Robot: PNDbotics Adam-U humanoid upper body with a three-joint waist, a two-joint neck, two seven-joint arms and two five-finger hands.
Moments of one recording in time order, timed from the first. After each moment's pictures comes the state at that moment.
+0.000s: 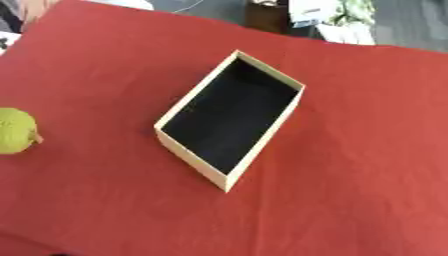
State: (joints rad) left arm -0.04 0.99 0.29 -1.72 -0.54 -0.08 -0.35; right arm -0.47 -0.67 -0.16 -1.98 0.27 -0.25 -0.61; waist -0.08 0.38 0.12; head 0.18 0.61
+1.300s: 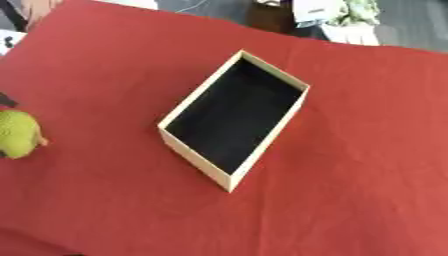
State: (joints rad) left arm -0.15 1.01 0.17 -1.55 -0.54 -0.16 -0.47; right arm -0.47 -0.66 -0.15 -1.98 0.26 -0.25 -0.62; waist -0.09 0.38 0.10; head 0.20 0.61
